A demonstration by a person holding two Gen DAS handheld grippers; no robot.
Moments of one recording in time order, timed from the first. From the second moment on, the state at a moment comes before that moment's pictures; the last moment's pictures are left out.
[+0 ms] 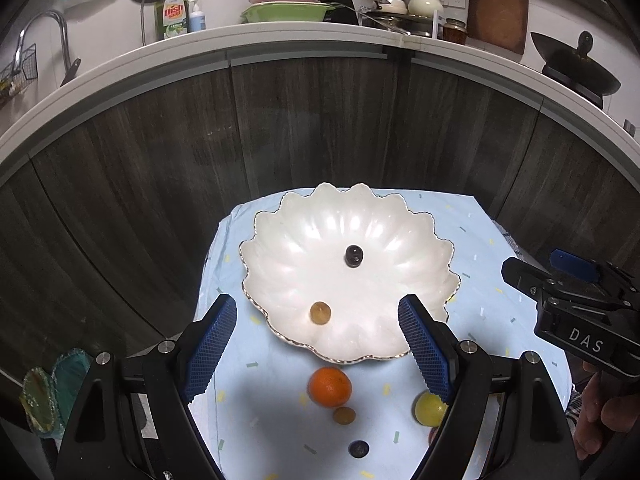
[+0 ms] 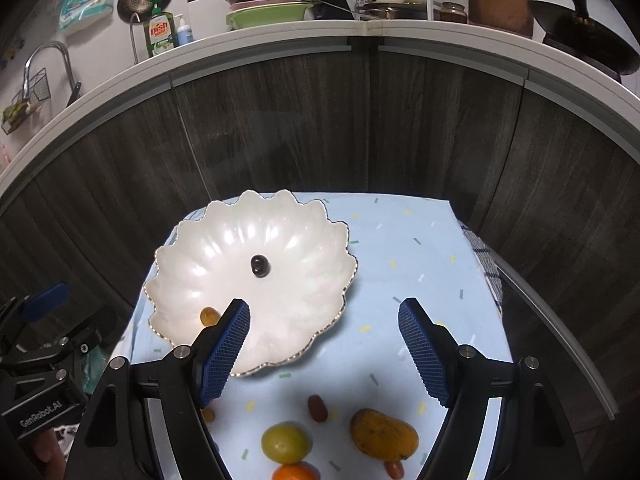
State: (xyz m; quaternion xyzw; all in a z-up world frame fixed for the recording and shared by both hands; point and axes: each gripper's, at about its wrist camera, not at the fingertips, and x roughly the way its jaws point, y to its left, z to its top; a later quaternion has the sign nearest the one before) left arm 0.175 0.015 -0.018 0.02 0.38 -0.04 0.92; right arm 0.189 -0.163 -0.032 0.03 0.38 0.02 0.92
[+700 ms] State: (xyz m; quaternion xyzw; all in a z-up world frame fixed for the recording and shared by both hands) left arm 0.129 0.001 -0.047 0.03 0.38 -0.05 0.92; right arm 0.142 -0.175 -0.055 0.02 0.39 0.01 0.92
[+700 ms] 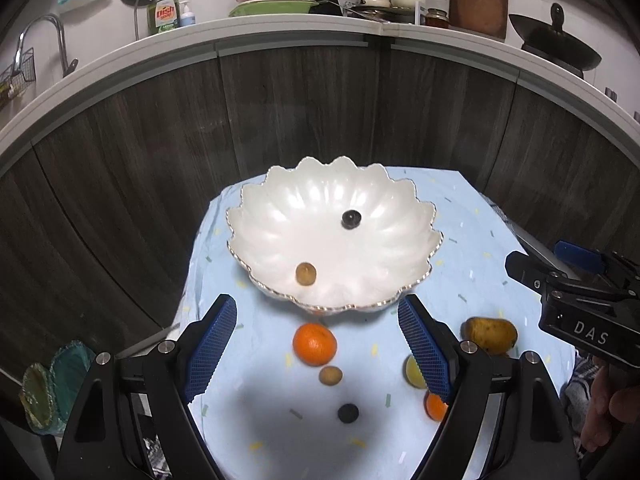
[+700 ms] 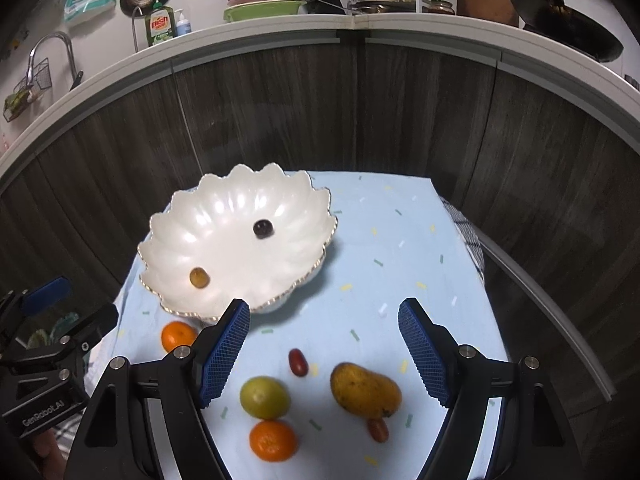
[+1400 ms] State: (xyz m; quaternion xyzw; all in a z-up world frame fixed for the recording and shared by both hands) left arm 0.091 -0.006 -0.090 0.04 0.39 -0.08 0.91; right arm 0.096 -0.173 -0.100 0.02 0.42 0.02 0.91
